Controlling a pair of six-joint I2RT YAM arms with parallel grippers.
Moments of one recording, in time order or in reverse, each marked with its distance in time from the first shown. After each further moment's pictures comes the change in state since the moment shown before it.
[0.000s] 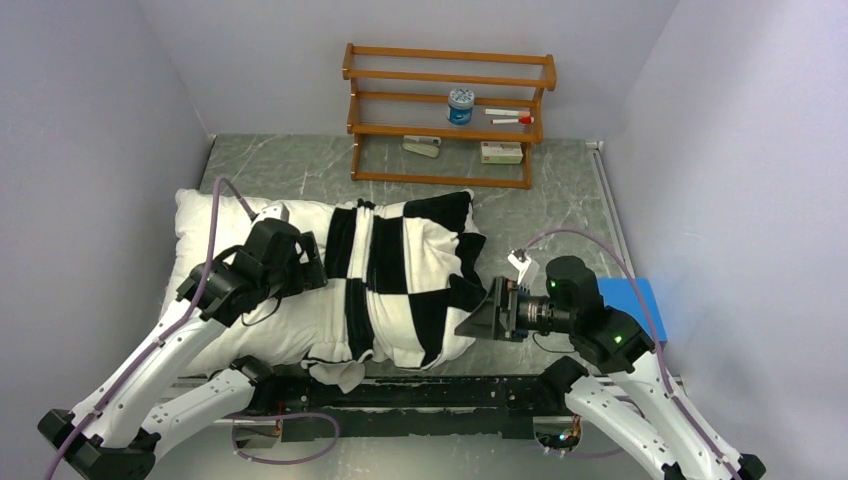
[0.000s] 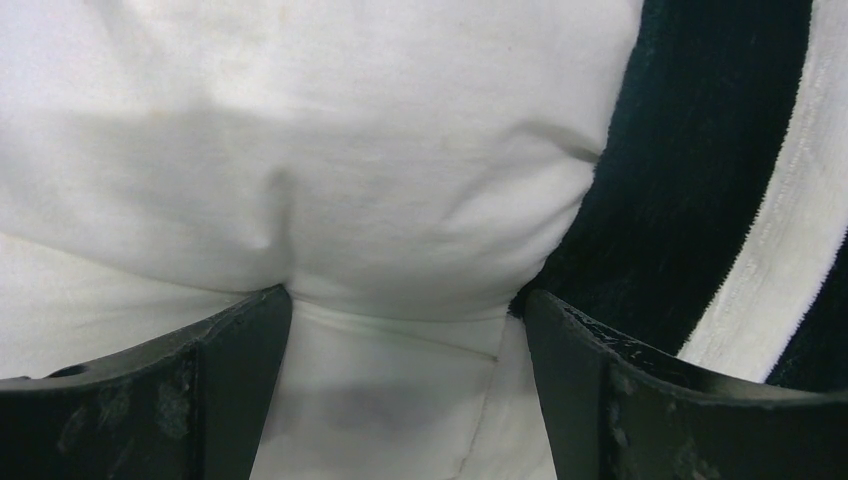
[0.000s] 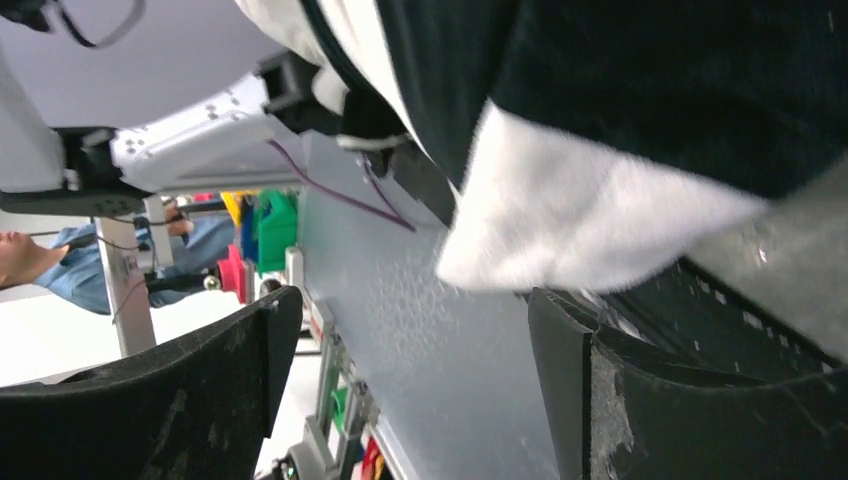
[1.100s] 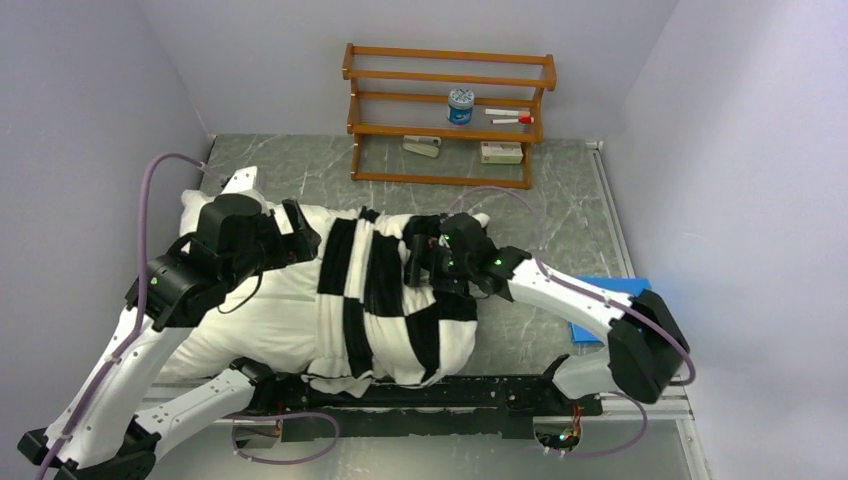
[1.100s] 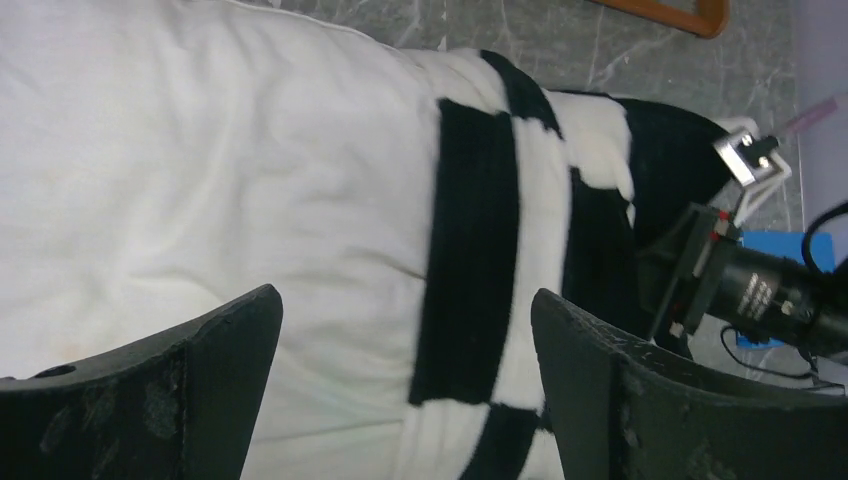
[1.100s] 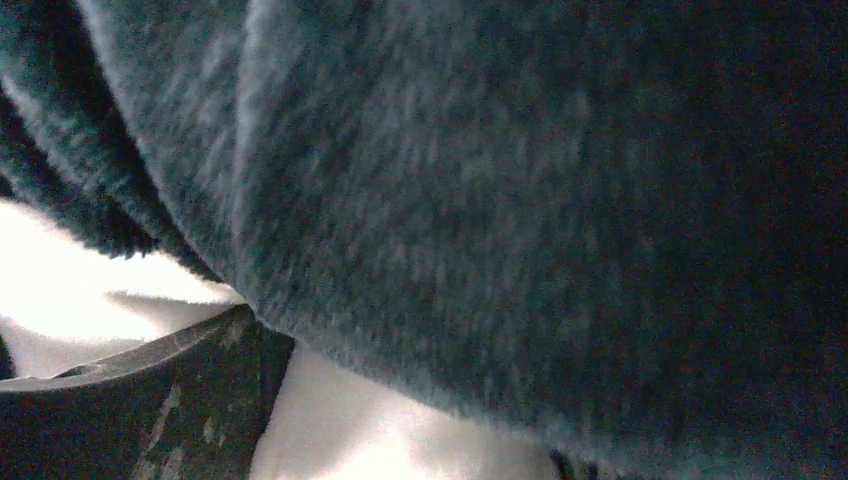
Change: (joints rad) left arm 0.000 0.011 0.297 -0.013 0.002 0.118; right arm 0.164 0.764 0.090 0.448 0.375 -0.003
